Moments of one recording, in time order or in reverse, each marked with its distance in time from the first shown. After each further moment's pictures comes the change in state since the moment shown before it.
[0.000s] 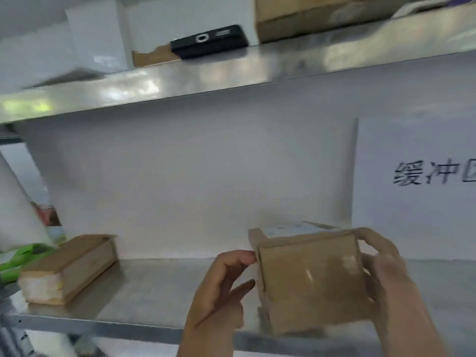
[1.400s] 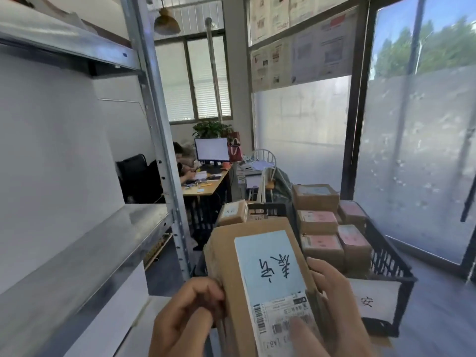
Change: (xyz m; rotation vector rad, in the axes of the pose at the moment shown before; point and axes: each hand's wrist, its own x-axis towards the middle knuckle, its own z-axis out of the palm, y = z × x) left_hand -0.179 -0.200 0.838 -0.346 -1.342 -0.081; right_hand -0.223 -0.060 -0.714 -0.569 1.212 -0.051
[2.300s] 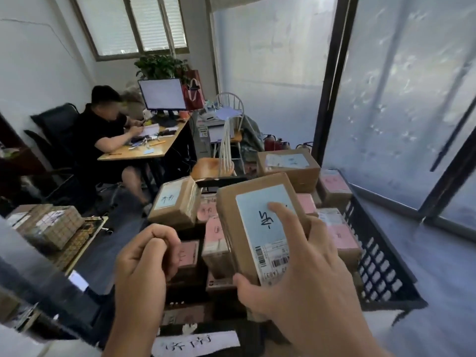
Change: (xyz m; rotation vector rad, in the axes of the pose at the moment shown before) left_hand 0.267 -0.142 0.125 0.024 0.195 -0.139; right_hand 0.251 0.103 -0.091 -0.856 0.005 0.190
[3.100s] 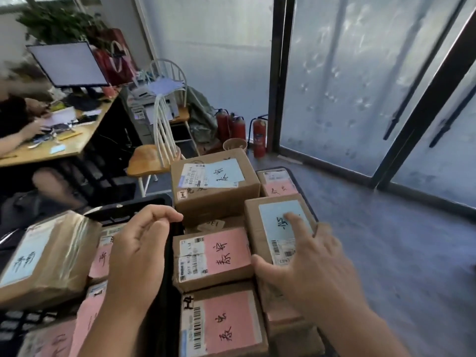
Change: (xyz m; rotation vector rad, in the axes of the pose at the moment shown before) left_hand 0.140 -0.078 0.239 0.269 -0.266 -0.028; right_hand 0.185 0.217 -0.016 -0.185 -0.116 0.504
